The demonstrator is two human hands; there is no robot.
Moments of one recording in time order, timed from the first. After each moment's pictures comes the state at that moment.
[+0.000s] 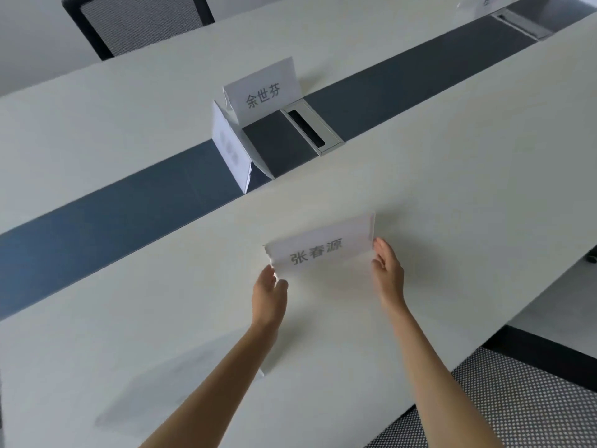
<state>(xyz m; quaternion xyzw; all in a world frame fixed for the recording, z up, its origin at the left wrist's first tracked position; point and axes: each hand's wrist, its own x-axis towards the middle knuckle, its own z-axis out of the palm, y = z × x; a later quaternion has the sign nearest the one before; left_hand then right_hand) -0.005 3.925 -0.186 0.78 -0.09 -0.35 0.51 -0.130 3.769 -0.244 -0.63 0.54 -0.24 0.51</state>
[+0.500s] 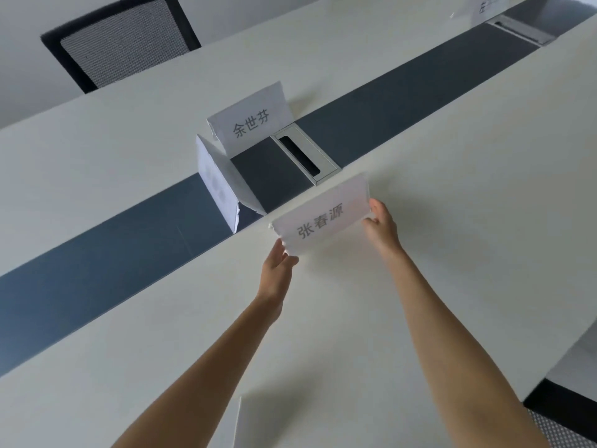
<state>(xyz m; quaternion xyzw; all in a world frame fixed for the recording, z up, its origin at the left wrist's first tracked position) 0.061 3.820 -0.184 0.70 -0.12 -0.44 0.55 -0.037 3.643 -0.222 -0.66 0.52 -0.19 0.50</state>
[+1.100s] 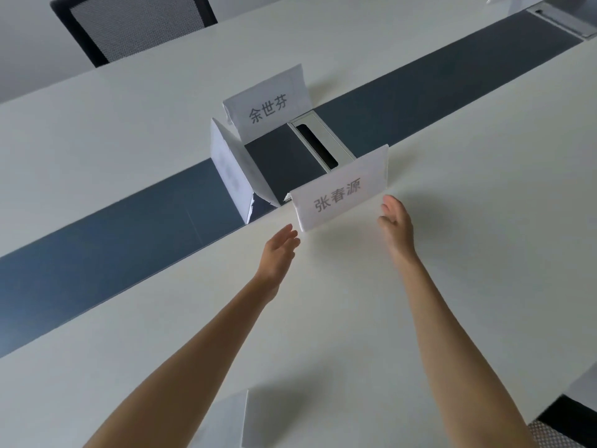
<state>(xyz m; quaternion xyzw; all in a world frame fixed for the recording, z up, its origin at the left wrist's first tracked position) 0.098 3.814 -0.194 0.72 -0.11 -0.45 0.51 -0.027 3.642 -0.240 -0.62 0.52 -0.23 0.54</state>
